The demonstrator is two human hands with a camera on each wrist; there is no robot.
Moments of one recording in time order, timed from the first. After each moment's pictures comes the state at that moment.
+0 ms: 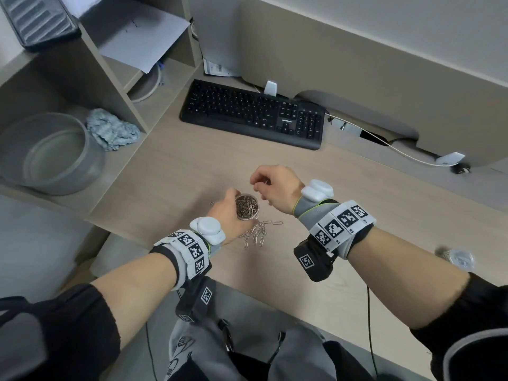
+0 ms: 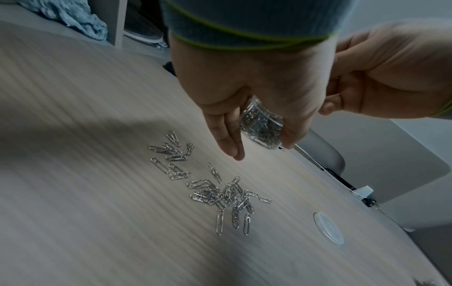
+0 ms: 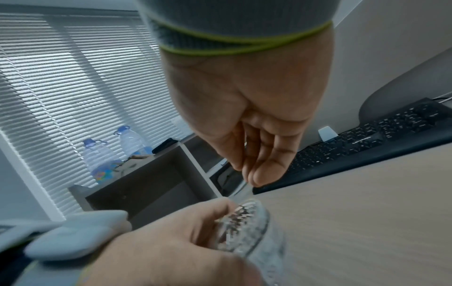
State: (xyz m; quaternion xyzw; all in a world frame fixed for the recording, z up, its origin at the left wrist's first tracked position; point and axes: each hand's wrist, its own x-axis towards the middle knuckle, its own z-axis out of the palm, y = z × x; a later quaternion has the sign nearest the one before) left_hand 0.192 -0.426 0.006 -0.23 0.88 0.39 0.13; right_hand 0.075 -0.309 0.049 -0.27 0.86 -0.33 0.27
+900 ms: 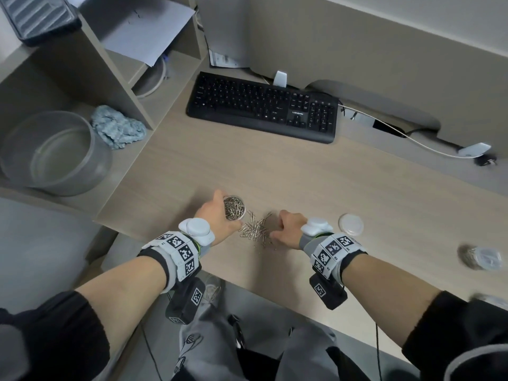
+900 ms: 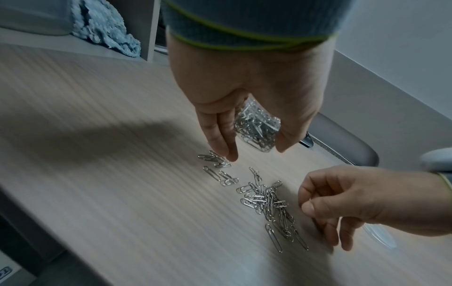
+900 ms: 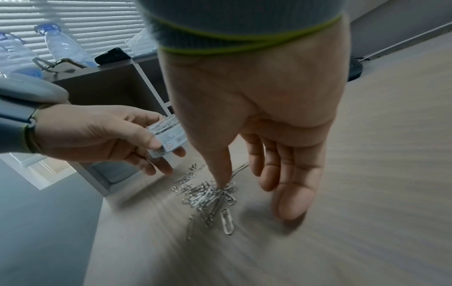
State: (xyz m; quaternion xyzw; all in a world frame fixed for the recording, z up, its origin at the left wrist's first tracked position) left_hand 0.207 -0.470 -0.017 -0.27 0.89 0.34 0.17; right_hand 0.116 -0.276 -0.062 -0.19 0.90 -0.06 0.38
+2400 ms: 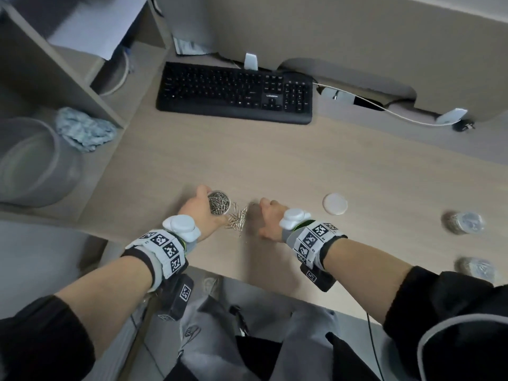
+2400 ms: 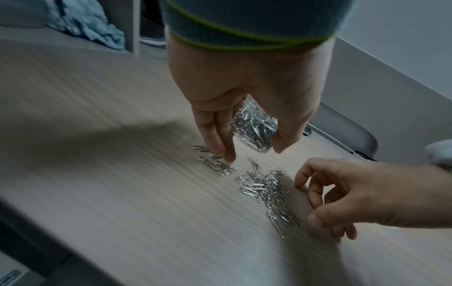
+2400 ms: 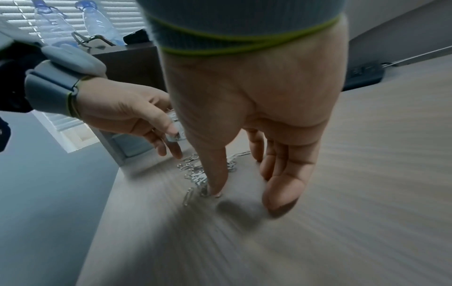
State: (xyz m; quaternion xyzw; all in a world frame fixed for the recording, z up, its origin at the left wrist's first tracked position) left_hand 0.203 -0.457 -0.025 -0.25 0.91 0.30 0.18; right_hand 0.129 -0.272 -0.048 -0.22 0.90 -0.01 0.37
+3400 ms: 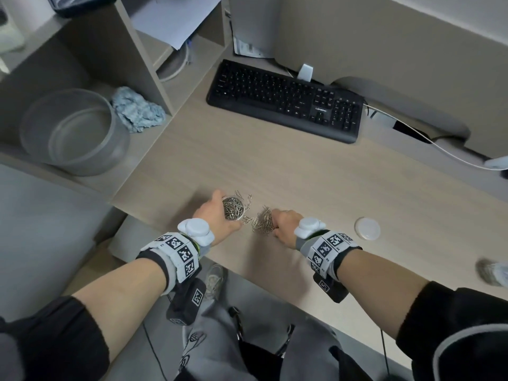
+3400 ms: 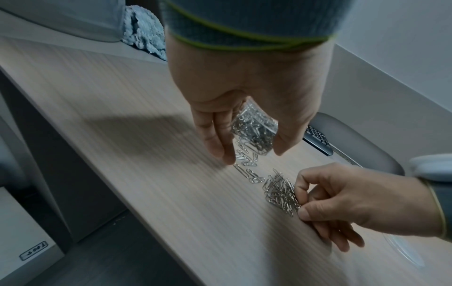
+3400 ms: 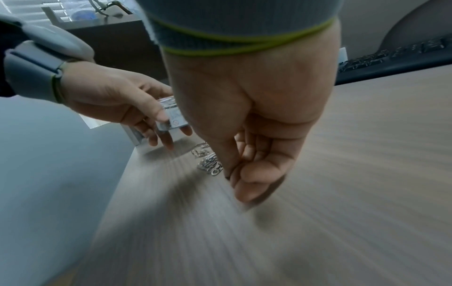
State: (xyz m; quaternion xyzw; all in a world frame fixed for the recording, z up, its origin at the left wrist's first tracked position) left_hand 0.237 -0.493 -0.030 -0.31 0.88 0.33 0.16; right_hand 0.129 -0.316 -0.065 -0.31 0.87 0.01 0.38
